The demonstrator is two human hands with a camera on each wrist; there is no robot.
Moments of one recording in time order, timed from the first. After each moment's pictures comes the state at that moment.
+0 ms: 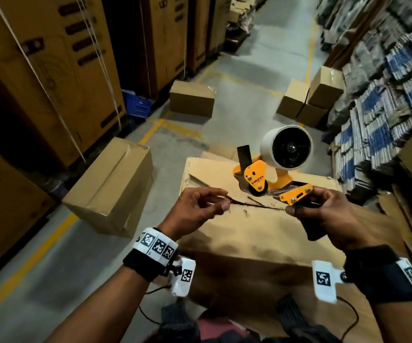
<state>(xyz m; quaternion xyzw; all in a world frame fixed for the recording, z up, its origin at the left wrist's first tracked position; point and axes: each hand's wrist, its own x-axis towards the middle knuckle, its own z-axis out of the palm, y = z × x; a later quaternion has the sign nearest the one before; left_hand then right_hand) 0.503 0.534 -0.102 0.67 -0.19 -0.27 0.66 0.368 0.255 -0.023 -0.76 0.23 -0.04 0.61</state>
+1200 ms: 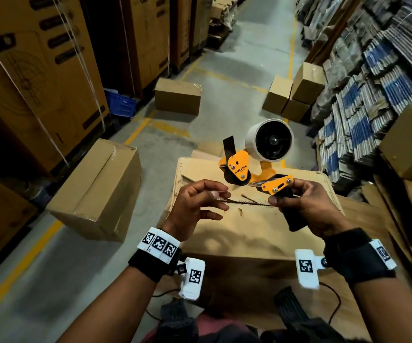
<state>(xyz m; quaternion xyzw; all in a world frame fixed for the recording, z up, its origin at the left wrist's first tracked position) 0.503 0.524 -0.088 0.52 -0.12 -0.34 0.78 0.391 0.273 -0.030 -0.74 0.24 -0.06 0.63</state>
